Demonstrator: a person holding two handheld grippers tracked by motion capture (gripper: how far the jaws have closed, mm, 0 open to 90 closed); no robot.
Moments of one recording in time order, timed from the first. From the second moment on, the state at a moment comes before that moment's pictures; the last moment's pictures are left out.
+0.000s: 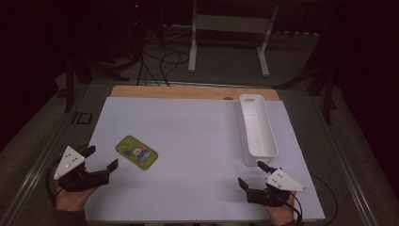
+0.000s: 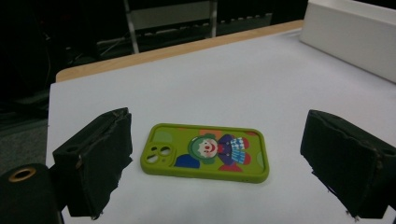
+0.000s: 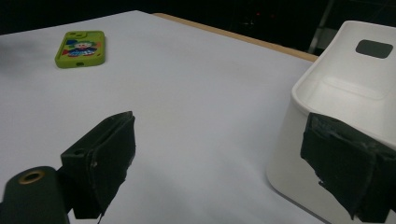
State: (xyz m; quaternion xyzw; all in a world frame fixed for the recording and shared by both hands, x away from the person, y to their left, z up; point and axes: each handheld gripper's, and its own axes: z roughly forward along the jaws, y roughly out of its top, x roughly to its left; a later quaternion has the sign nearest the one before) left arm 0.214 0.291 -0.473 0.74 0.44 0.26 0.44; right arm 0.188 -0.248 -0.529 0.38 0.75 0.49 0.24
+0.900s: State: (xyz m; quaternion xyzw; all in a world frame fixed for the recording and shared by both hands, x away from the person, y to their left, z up) left arm 0.253 0.291 -0.482 0.75 0.47 0.25 0.39; right arm 0.188 -0.248 -0.528 0.37 0.75 0.49 0.24
